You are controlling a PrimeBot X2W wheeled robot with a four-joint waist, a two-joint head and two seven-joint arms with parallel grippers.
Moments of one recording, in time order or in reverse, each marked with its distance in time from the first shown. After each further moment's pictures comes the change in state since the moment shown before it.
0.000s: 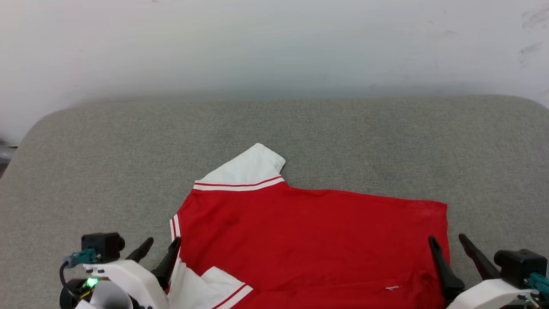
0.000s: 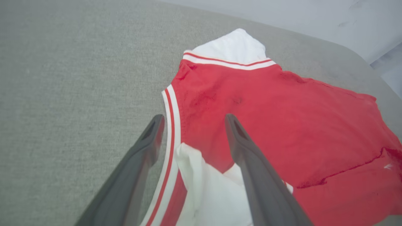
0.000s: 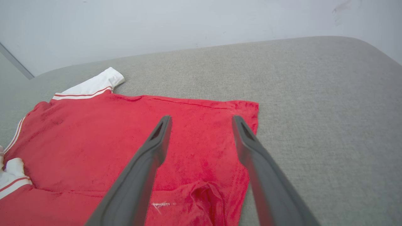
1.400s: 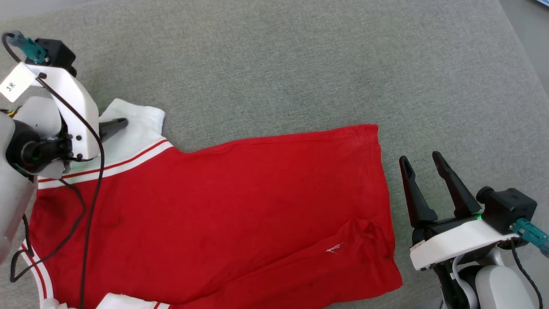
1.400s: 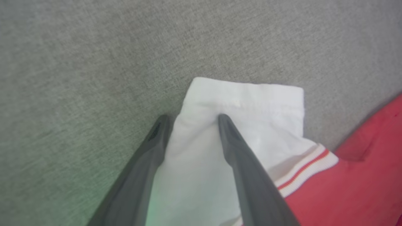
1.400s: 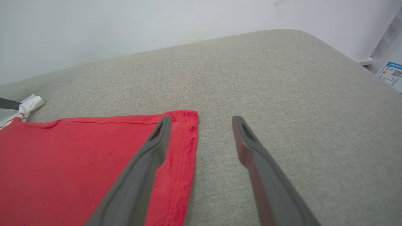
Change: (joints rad) left arm -0.827 0.135 -0.182 0.372 -0.110 -0.199 0.762; right arm -0.258 0.073 0.088 -0.021 -0.034 0.000 -0.149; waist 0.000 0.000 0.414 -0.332
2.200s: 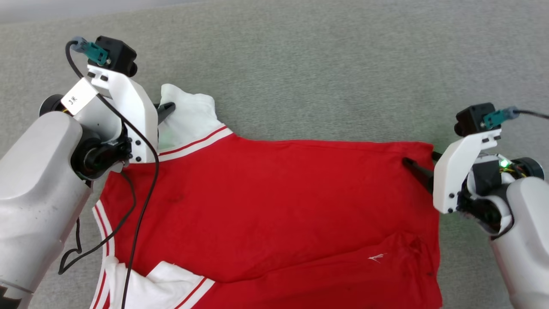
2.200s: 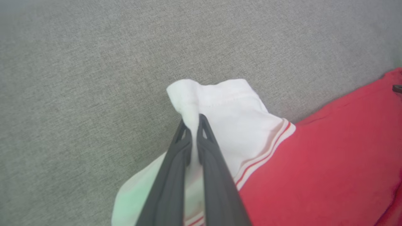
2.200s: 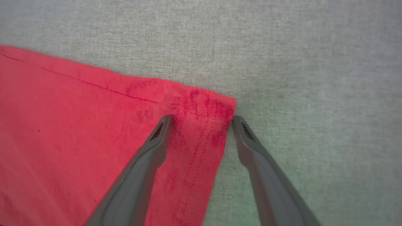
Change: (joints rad) left arm -0.010 -0.106 -0.058 -0.061 0.044 -0.002 -0.259; right arm -0.397 -0.236 0.140 0.363 0.220 0.000 0.711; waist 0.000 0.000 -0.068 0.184
